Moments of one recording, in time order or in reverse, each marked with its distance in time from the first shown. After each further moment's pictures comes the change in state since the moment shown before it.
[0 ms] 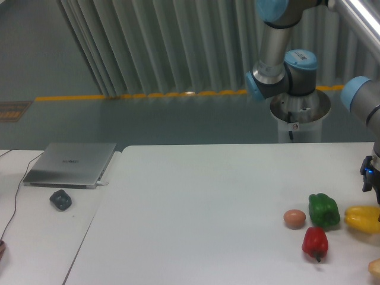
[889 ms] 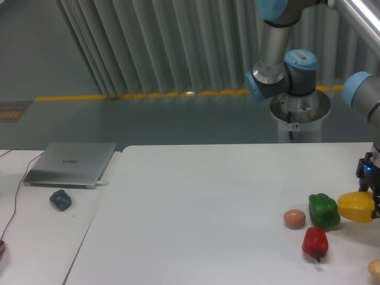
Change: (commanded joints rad) arm 0.012 -0.009 0.009 -0.008 -0.002 0.014
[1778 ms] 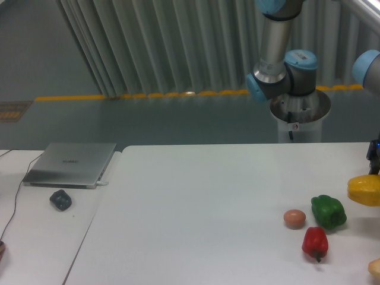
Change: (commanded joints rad) arm 0.040 0.066 0.000 -0.077 -0.081 -0.015
